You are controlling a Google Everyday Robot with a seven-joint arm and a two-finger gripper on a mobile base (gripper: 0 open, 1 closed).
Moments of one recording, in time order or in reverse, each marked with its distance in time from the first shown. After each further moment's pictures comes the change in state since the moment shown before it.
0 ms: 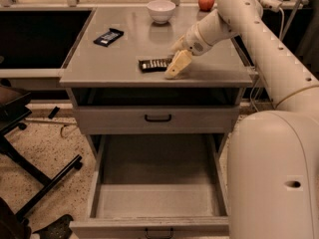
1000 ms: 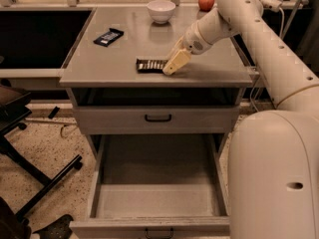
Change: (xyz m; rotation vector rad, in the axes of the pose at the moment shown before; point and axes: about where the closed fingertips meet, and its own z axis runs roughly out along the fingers) arm -0.004 0.002 -0.005 0.000 0.000 0.000
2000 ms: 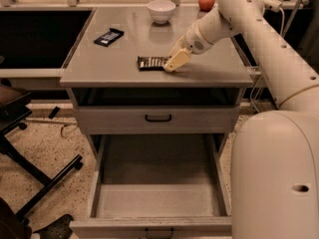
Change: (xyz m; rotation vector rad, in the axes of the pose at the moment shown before) arm -0.002 0.002 -0.005 0.004 -0.001 -0.004
